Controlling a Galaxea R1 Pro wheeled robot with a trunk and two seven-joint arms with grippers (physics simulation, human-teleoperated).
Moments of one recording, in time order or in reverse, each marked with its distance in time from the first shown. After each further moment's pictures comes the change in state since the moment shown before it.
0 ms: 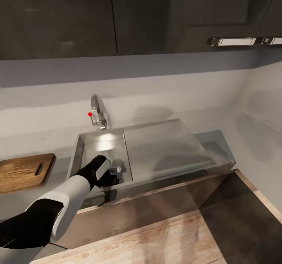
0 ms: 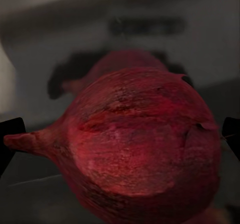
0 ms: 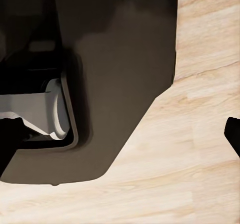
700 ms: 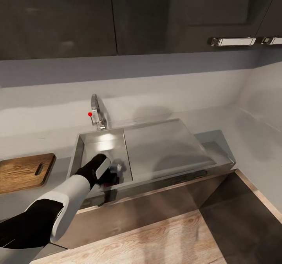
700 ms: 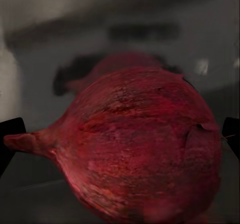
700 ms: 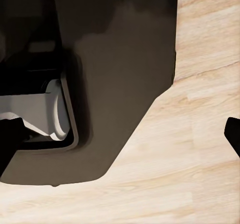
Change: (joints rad) left arm 0.001 0.000 0.000 -0.027 -0.009 0.006 -0.003; right arm 0.000 0.001 0.000 0.000 -0.001 -0.004 -0.001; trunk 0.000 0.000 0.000
